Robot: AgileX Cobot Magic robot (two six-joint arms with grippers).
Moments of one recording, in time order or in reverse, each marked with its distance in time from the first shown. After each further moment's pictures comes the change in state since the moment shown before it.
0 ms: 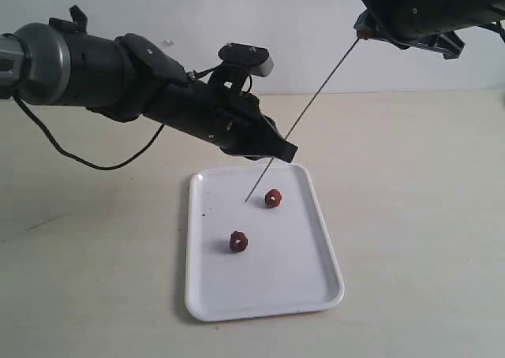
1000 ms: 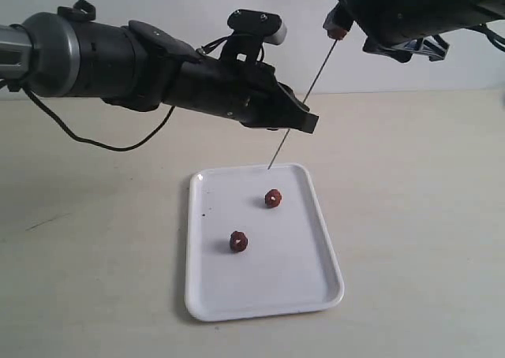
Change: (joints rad) left arm -0.038 0.000 -0.053 -0.230 -0.096 0.220; right arm 0.040 -0.006 -0.002 0.039 0.031 -0.081
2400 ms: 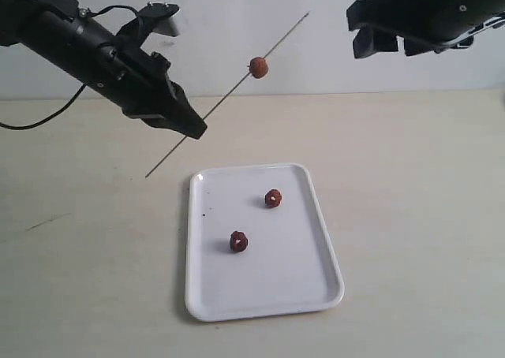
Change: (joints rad) left arm 0.299 -0.131 -0.005 0.546 0.558 -0.327; right arm 0.031 -0.187 0.000 -0.310 0.421 -0.183
